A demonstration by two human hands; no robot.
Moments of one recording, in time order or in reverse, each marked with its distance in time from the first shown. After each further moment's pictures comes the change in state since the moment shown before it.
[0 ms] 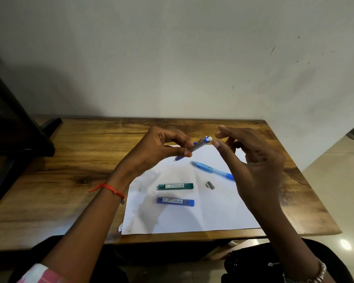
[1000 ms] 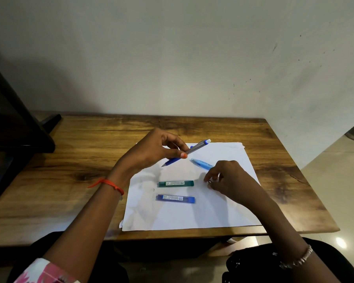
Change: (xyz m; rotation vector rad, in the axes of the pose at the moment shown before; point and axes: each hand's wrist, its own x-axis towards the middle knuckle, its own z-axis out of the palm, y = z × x) left_hand 0.001 -0.007 -0.003 0.177 -0.062 -0.192; right_hand -0.008 0.052 0.011 -0.544 -0.945 0.419
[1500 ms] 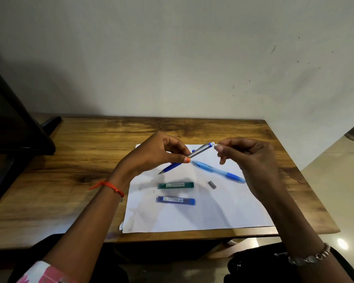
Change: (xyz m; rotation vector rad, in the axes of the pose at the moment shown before) left_hand -0.002 0.001 0.001 -0.032 -0.054 0.005; right_hand -0.014 -0.006 -0.030 1.035 0.447 -0.143
